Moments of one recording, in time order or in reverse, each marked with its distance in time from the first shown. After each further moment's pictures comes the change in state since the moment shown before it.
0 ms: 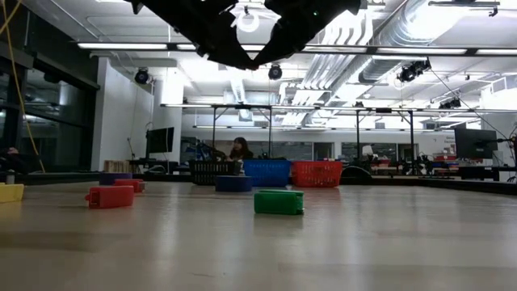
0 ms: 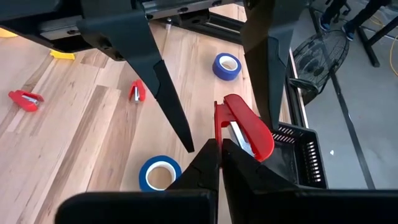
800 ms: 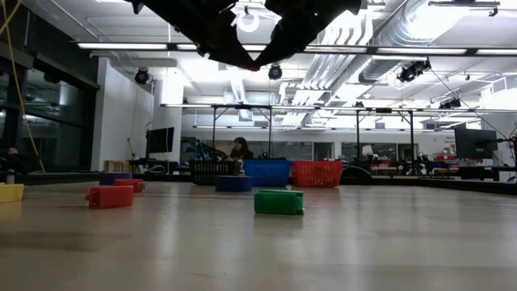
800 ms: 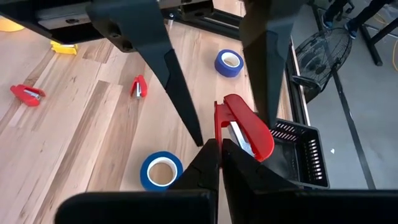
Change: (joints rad) left arm 0.000 0.000 0.000 0.011 0.006 -0.004; right arm 0.000 0.000 0.000 -0.011 0.000 -0.008
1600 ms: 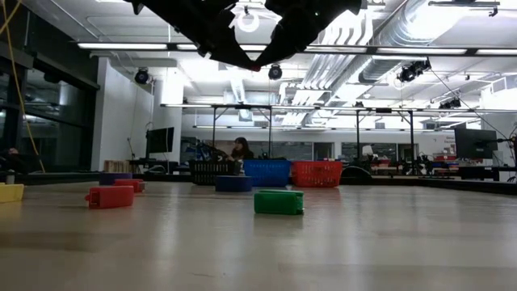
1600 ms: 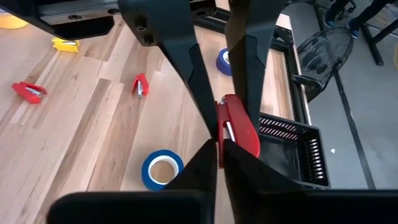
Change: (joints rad) left arm 0.000 0.000 0.000 -0.003 0.028 0.009; right arm 0.000 0.000 0.000 -0.013 0.001 -0.006
